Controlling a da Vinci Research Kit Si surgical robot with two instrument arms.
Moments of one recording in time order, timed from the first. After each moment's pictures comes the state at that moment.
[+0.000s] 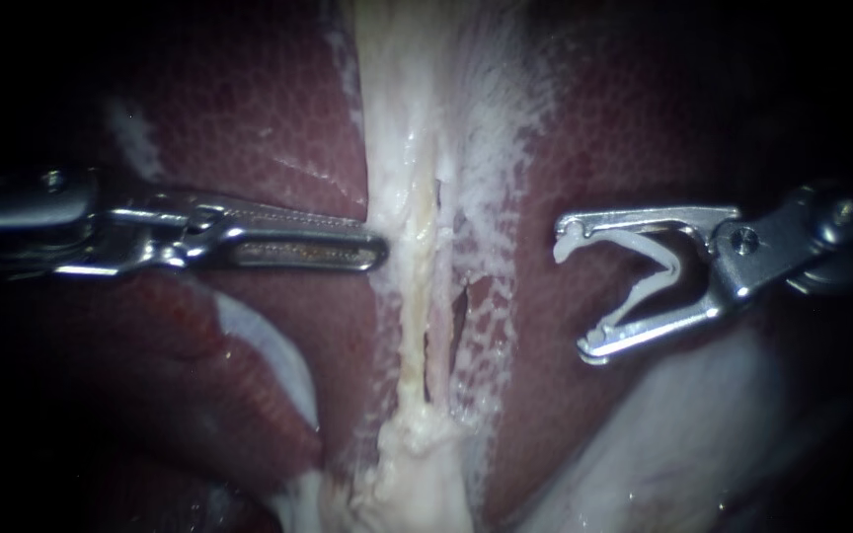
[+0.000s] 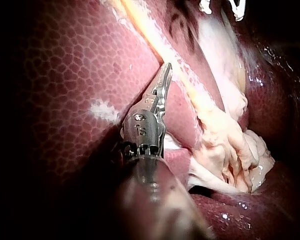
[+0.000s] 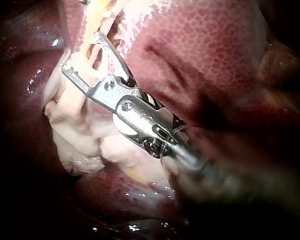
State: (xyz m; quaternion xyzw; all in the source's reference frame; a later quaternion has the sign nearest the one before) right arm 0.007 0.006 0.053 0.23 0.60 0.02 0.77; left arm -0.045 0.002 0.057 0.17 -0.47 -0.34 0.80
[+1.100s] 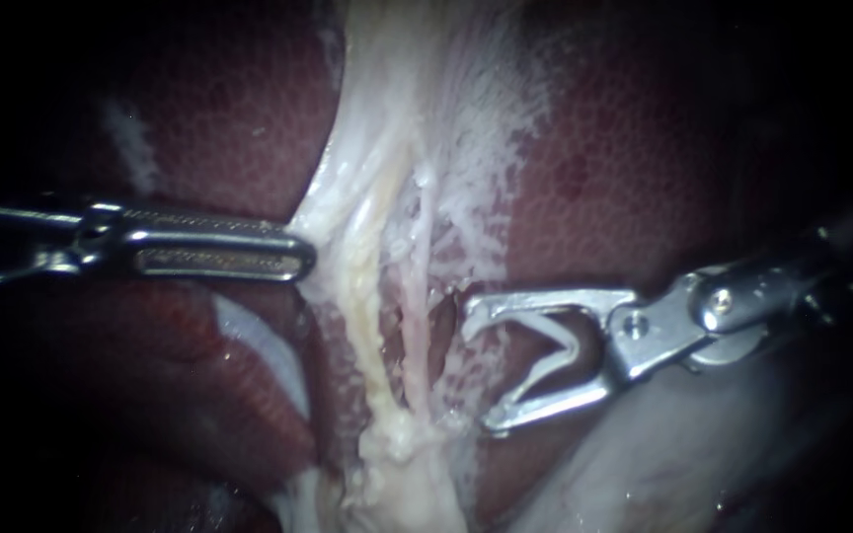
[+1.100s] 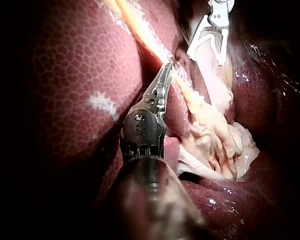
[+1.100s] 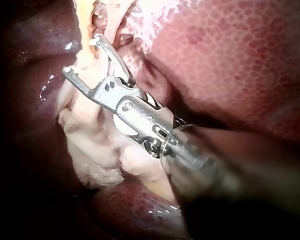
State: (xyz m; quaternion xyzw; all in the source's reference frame) right arm 0.015 -0.002 0.060 0.26 0.58 0.01 0.77; left arm -0.041 0.002 0.048 0.18 -0.47 -0.35 0.79
